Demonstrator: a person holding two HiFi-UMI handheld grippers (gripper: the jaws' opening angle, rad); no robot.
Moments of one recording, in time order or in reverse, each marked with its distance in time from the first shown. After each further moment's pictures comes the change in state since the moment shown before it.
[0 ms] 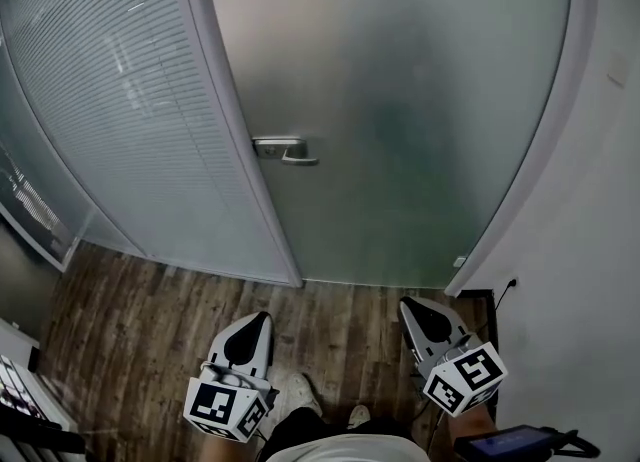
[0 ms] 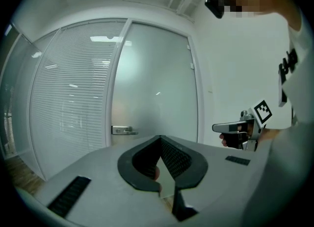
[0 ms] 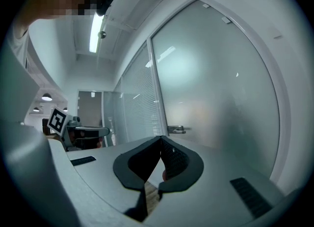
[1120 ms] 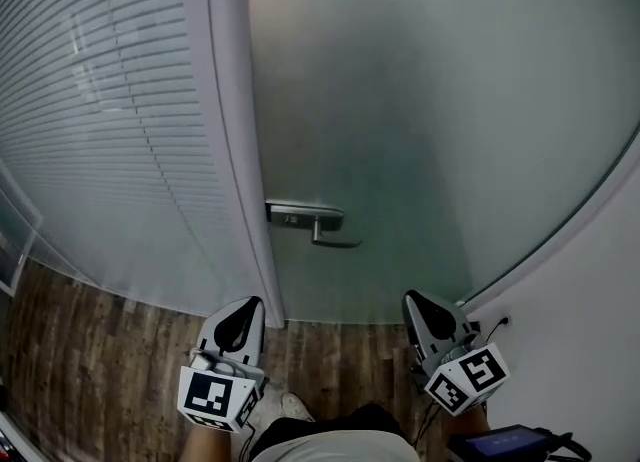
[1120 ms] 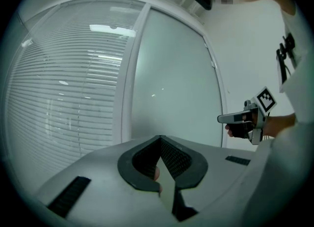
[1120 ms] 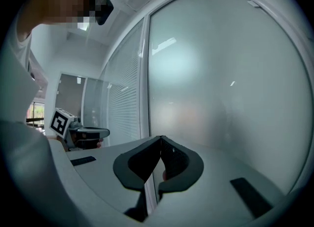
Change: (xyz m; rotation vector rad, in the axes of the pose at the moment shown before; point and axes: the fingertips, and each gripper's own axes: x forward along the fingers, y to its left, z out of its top) left arm 0.216 0.252 0.014 0.005 -0.040 -0.102; right arm 0.289 -0.052 0.035 -0.105 0.017 -0.144
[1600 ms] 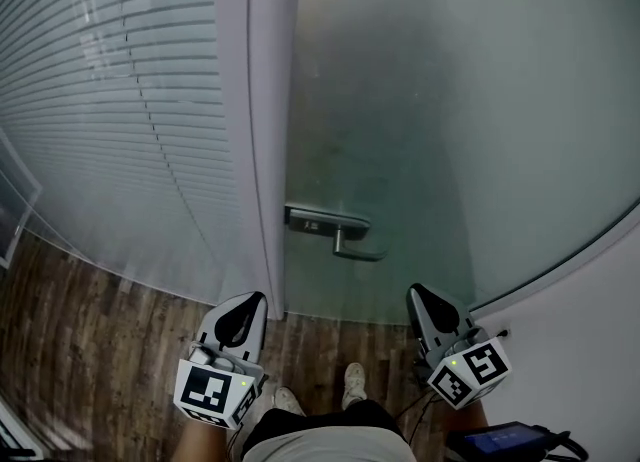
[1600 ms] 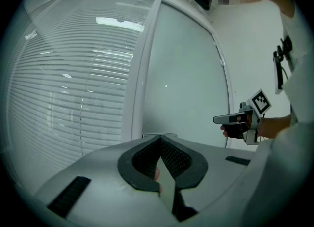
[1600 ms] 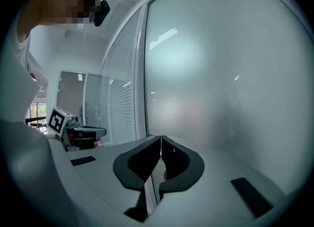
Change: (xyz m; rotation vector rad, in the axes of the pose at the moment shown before) left arm 0.026 0.043 -0.017 -0.064 0.044 -0.002; right arm 0.064 -0.009 -0.009 0.004 0.073 0.027
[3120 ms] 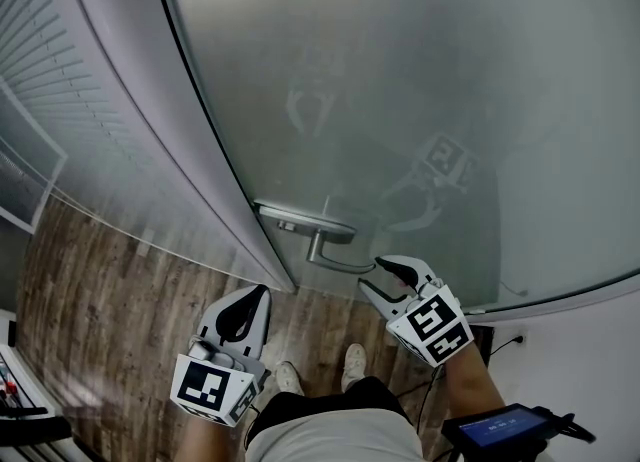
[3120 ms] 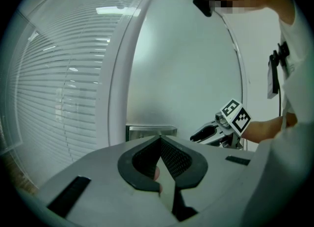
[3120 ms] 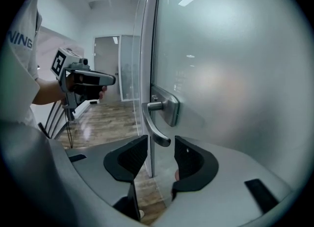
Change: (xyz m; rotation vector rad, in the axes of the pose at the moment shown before) left arm 0.071 -0.035 -0.023 -0.024 0.124 0.106; right arm 0.101 -0.046 -0.115 -0.324 0.451 0.404
